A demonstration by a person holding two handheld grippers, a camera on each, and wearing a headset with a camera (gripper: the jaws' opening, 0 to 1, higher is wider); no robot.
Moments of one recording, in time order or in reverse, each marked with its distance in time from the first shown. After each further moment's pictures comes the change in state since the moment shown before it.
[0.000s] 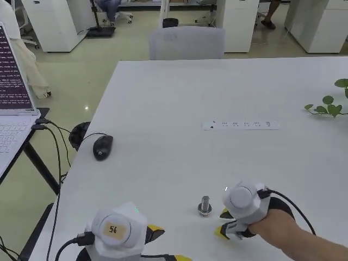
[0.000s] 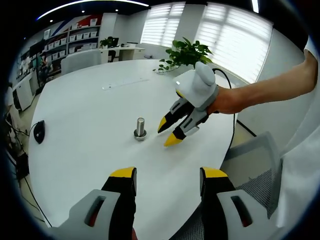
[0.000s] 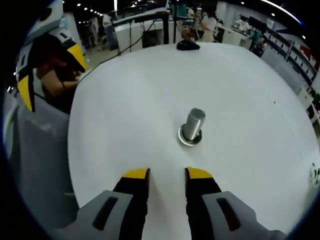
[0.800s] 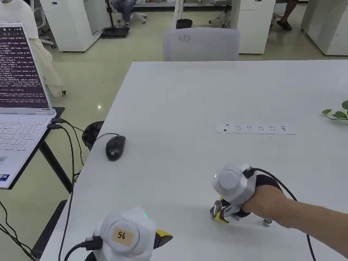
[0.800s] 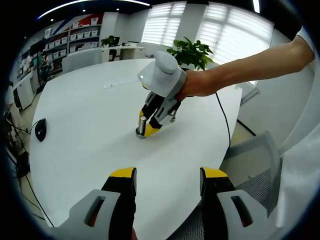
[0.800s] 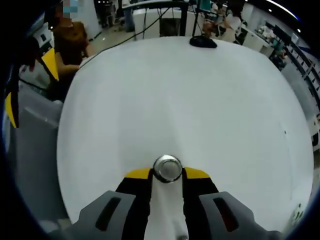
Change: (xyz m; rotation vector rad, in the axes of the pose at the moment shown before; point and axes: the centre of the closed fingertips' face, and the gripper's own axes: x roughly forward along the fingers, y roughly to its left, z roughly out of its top) left arm -0.006 0.003 -0.004 -0.008 0.006 0.007; right arm 0.035 -0.035 0.047 -0.196 0.123 0.063
